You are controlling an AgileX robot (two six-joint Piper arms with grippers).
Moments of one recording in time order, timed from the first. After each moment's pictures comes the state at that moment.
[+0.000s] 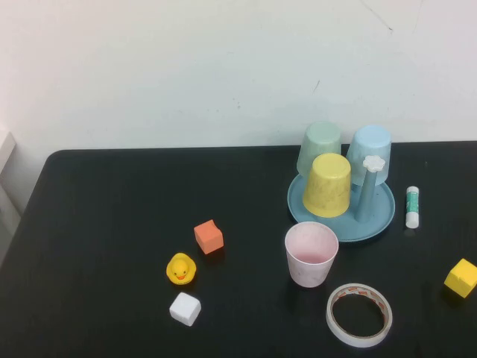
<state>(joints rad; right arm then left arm) -0.04 -0.01 0.02 -0.03 0.41 0.06 0.00 -0.01 0.02 -0.09 0.35 0.03</state>
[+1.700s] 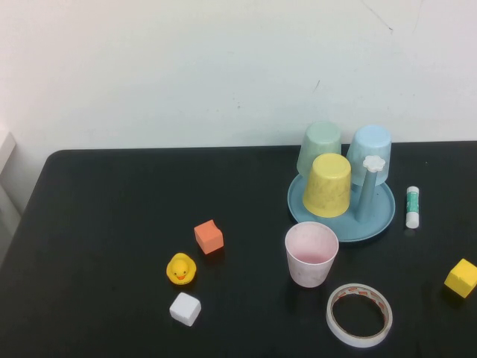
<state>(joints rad) -0.04 -0.01 0.03 -0.03 0.01 0.00 0.00 -0.01 0.02 -0.09 -0.13 0.03</state>
